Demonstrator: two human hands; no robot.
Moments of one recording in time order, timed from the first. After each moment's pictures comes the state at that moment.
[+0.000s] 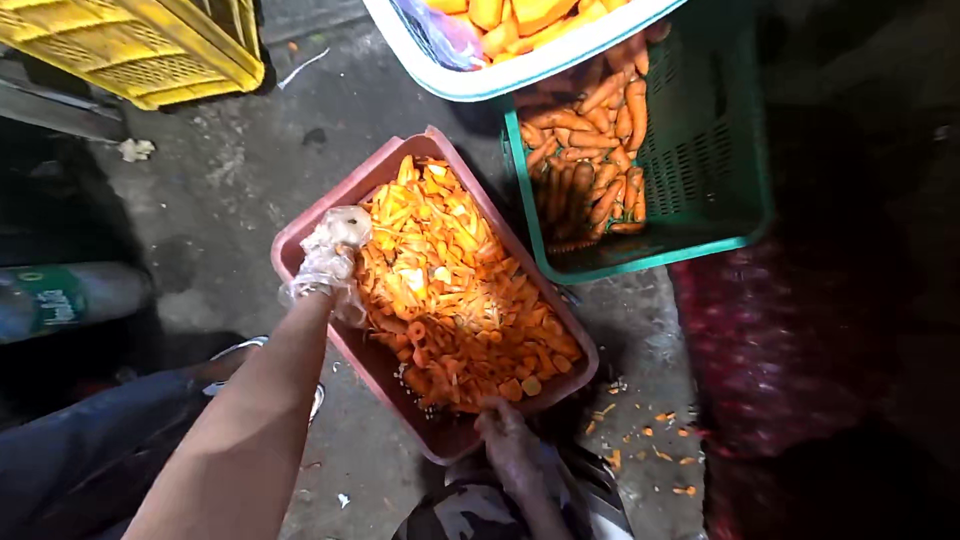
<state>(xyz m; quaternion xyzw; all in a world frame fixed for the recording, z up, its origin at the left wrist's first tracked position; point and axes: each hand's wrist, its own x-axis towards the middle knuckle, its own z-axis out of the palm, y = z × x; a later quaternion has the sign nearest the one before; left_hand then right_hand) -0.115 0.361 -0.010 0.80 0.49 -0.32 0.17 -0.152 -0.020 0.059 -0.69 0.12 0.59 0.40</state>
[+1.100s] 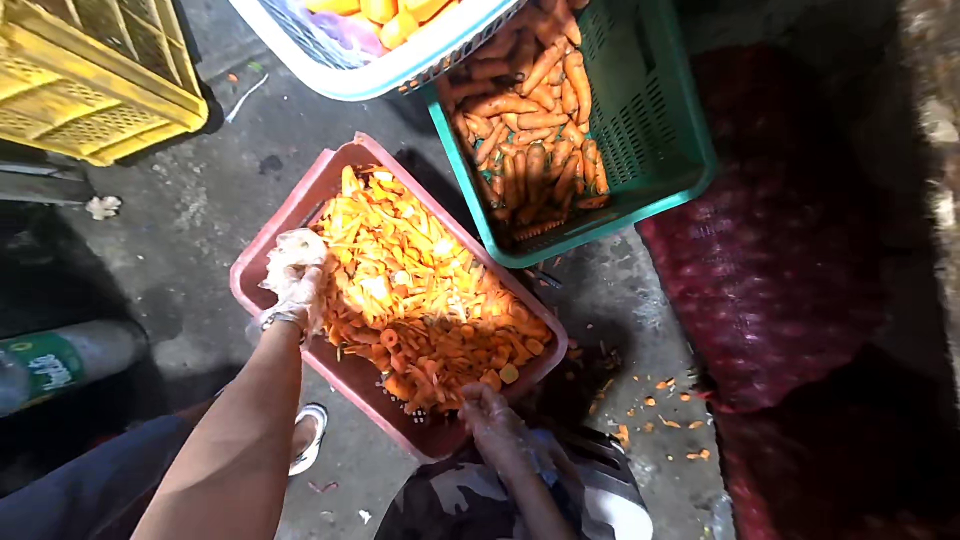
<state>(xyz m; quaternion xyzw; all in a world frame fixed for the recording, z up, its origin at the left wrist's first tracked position) -0.112 0.345 -0.012 0.72 0.58 -0.14 0.36 -0.139 -0.029 0.069 -0.62 0.19 0.56 0.51</state>
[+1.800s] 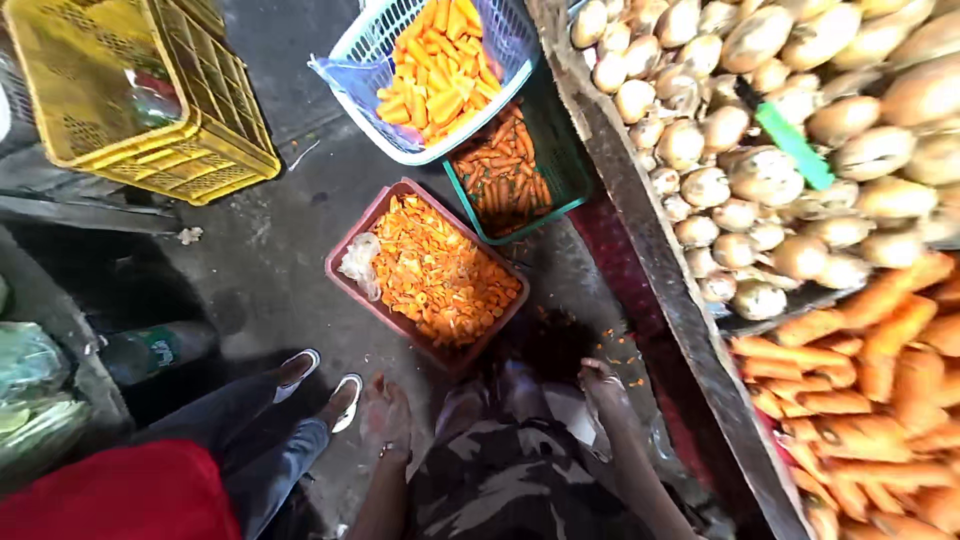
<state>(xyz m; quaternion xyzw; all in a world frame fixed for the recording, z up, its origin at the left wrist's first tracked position) -0.288 0.129 0.285 0.76 0.57 -0.16 0.26 -0.155 -0.197 0.274 -0.79 0.32 0.36 0.37</state>
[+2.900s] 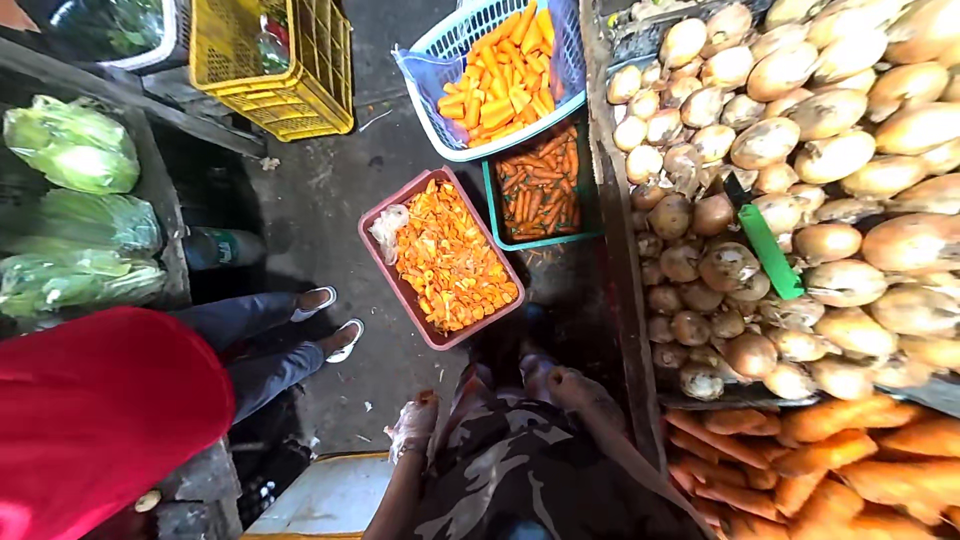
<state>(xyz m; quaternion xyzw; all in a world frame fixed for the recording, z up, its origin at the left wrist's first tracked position) -0.253 -0.008 0.340 0.56 0.64 -0.41 0.32 -0.036 -0.224 0.300 -0.73 -0.07 0.67 0.06</state>
